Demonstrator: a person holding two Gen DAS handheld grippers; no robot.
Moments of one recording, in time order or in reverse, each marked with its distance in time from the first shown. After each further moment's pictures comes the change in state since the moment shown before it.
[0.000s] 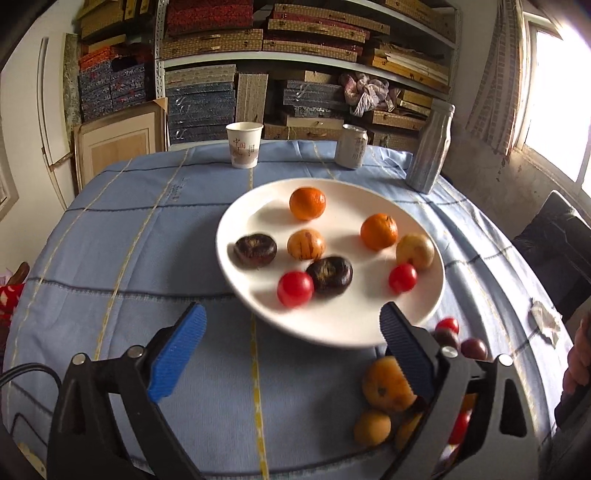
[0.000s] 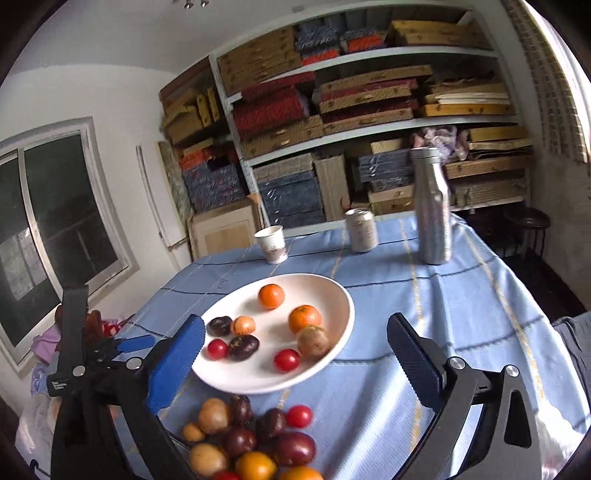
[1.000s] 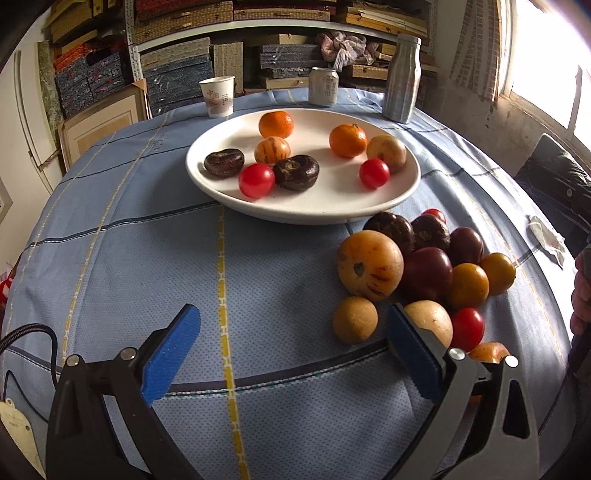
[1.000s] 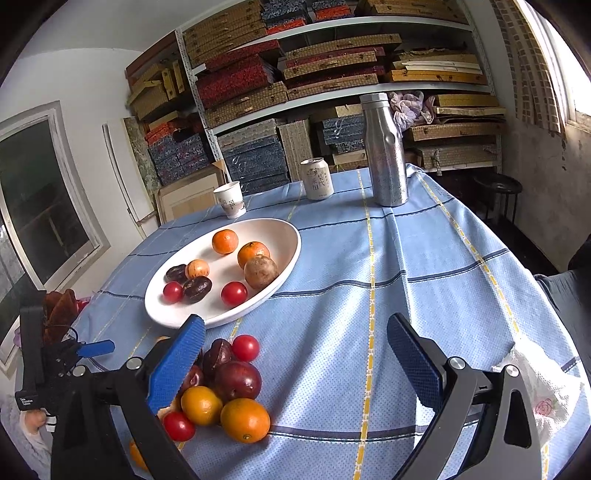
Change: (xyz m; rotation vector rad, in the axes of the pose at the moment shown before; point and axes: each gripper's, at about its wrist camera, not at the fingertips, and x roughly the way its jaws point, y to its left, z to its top) left arm -0.004 -0.026 -0.063 0.109 0.142 -0.010; right arm -0.001 -0.029 -0.039 0.037 0.135 -0.110
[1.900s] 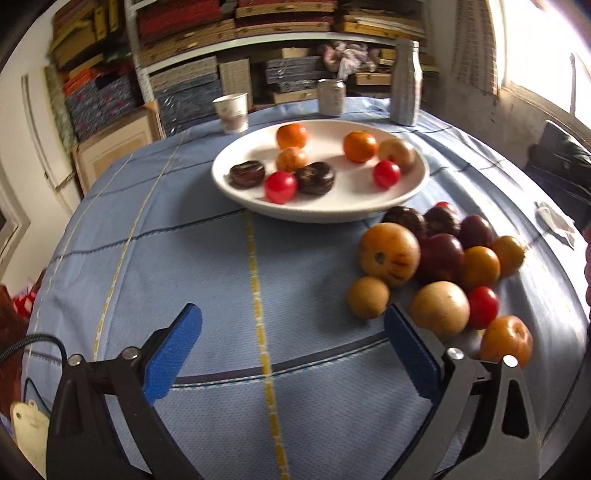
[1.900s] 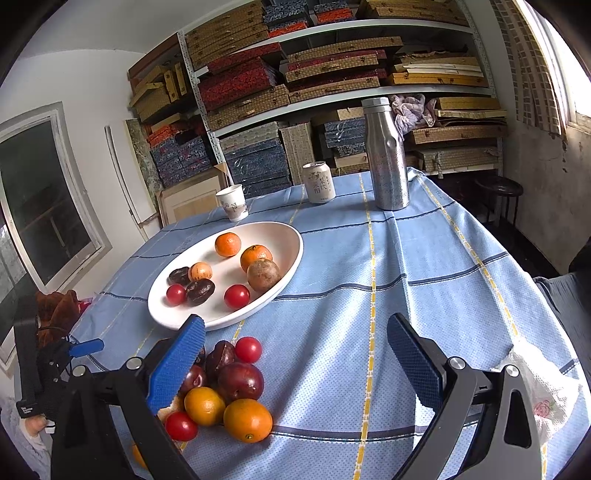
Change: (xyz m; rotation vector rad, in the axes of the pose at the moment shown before) left arm -0.020 0.004 -0.014 0.063 -0.071 0.079; right arm -0.004 0.003 -0.001 -0.004 -0.015 0.006
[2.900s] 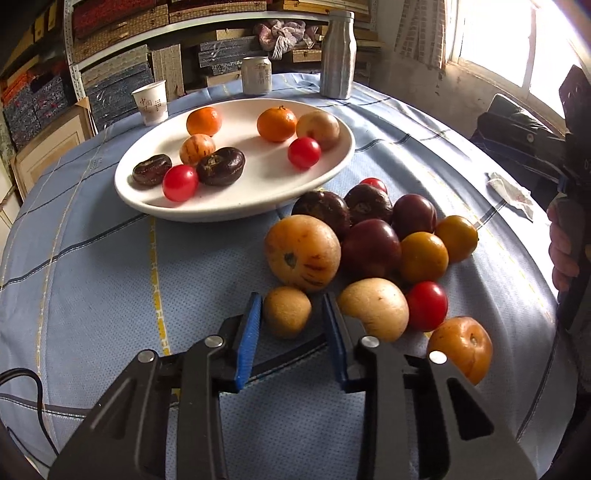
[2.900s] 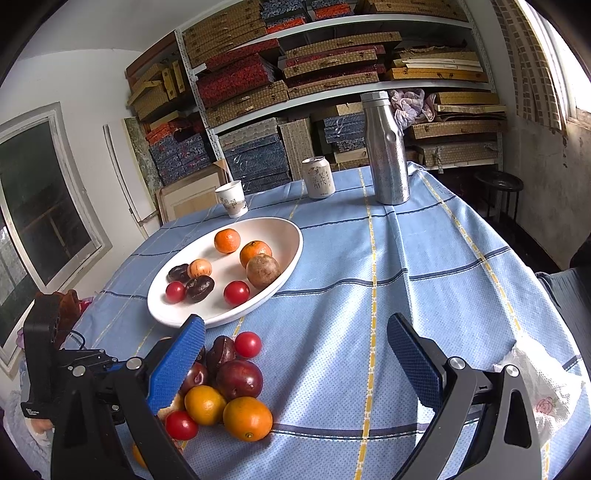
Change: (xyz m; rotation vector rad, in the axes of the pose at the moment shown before) left arm 0.028 -0.035 0.013 0.099 0.089 -0.225; right arm 0.002 -0.003 -0.002 0.010 0.021 0.003
